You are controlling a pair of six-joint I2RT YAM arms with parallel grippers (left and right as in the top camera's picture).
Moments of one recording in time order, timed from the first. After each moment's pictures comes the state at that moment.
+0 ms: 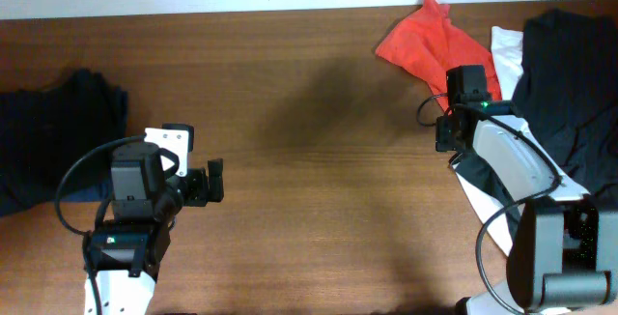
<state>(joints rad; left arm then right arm) -0.02 0.96 0.78 -0.58 0.10 0.02 0.01 1.73 1.15 -0.68 0.33 0.11</state>
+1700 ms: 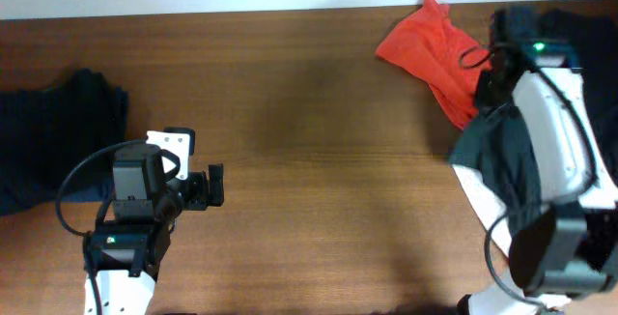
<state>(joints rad) -0.02 0.96 0.78 -0.63 0.10 0.02 -0.09 1.78 1.68 -1.16 0.36 0.23</state>
